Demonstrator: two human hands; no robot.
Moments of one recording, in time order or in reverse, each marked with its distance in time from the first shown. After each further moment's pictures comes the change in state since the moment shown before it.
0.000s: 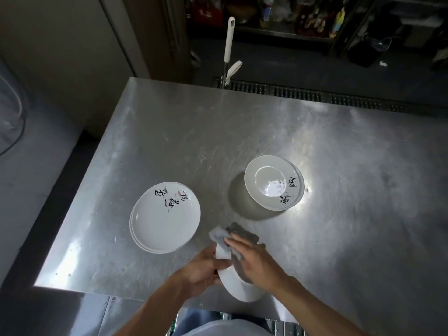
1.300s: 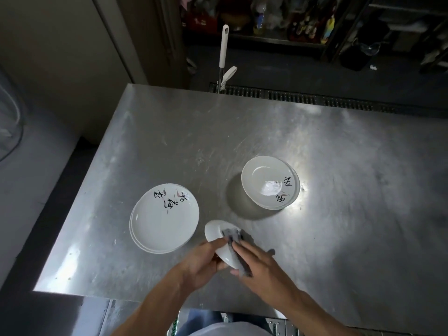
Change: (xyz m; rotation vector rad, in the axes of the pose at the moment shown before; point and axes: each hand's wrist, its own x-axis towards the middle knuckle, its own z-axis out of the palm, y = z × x) left_hand -0.012 0.030 0.019 -0.350 0.034 0.024; right_hand -0.037 -0.024 -0.005 -0.172 0.104 0.007
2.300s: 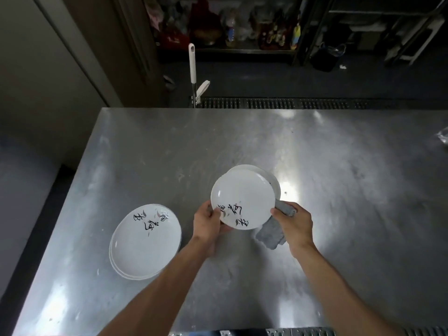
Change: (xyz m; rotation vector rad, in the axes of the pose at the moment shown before) left_hand 0.065 0.047 0.079 0.362 0.354 0.471; right_hand 0.051 0.051 -0.121 0.735 0.661 0.834
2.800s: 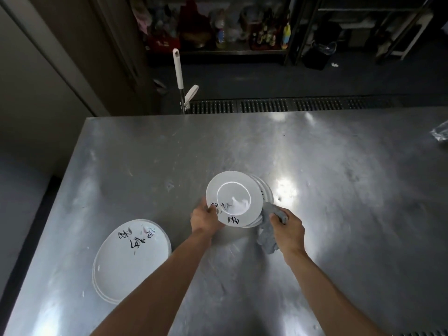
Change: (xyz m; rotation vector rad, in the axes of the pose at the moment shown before) left_hand 0.064 -0.001 0.032 0.341 0.053 0.035; right_hand 0.034 0.023 0.005 -0.111 0.047 -0.020
